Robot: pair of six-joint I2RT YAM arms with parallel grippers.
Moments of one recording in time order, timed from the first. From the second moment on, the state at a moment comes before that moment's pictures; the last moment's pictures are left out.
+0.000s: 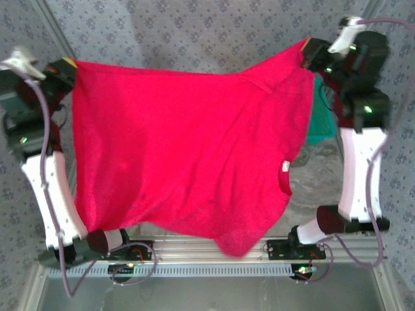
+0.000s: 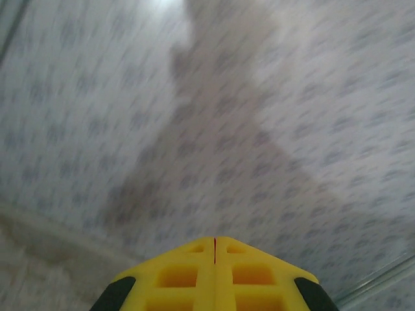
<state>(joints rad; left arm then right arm) 0.31 1.25 1.66 -0.45 0.47 -0.72 0.05 1.51 2.17 -0.78 -0.17 0.41</state>
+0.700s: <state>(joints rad) 0.16 1.82 1.58 -0.61 0.13 -0.61 0.17 2.27 2.27 -0.92 -0.18 0.56</state>
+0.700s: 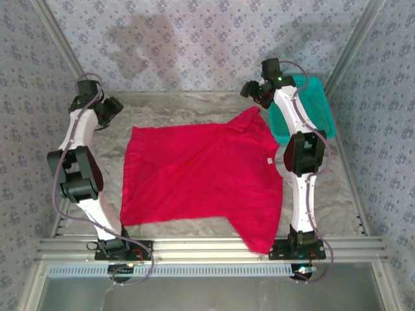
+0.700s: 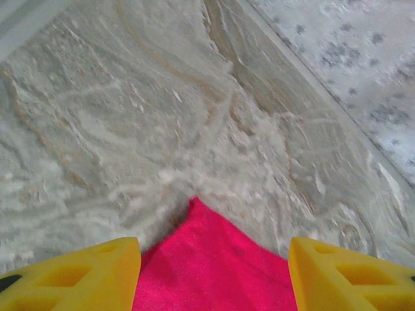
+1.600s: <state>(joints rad) 0.14 1.76 1.01 -0.34 0.30 -0.77 0.38 1.83 1.17 -0.53 -0.18 0.59</state>
